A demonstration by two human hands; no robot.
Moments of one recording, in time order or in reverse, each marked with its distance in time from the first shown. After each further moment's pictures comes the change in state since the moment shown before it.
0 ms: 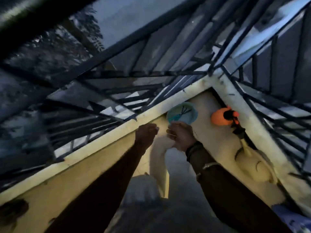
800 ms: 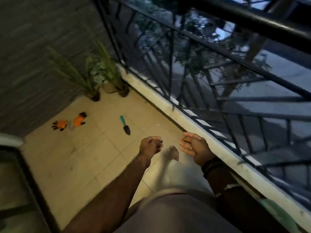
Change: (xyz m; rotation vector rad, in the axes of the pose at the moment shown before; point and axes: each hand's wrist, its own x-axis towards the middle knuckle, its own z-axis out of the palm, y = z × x) left_hand -0.373 -0.401 -0.253 -1.321 0.960 -0.156; right_hand -0.250 0.371 0.326 -1.040 -0.704 0.068
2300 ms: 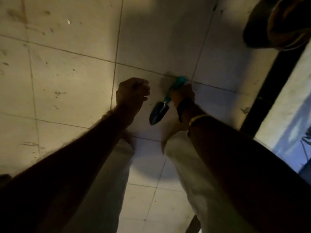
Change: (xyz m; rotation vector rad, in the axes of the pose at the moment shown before) left_hand 0.707 -0.137 -0.376 -0.510 0.680 -0.325; right_hand 0.817 0.309 0.518 -1.638 -0.181 0.145
